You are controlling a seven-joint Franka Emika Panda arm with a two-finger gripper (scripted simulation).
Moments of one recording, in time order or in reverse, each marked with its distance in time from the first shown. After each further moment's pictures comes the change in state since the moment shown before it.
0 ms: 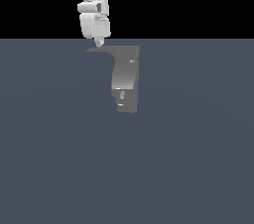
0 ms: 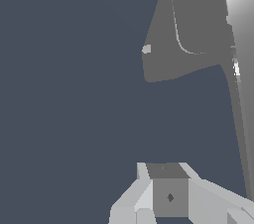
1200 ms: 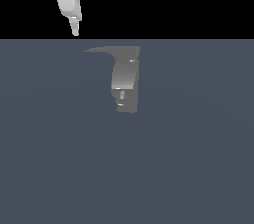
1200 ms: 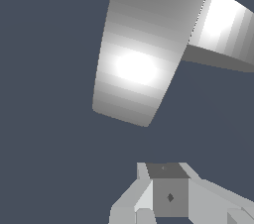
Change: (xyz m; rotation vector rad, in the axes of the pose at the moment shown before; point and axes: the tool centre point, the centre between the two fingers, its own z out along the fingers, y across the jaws) arm -0.031 0.112 -0.055 0.004 -0.010 -0.413
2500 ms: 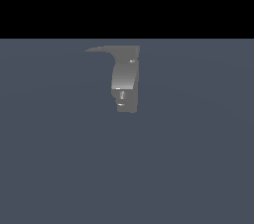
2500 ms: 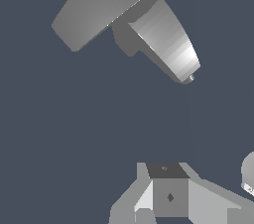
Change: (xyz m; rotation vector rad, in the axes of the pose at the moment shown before) arm -0.026 0.148 -0.078 0.003 -0.011 -0.551
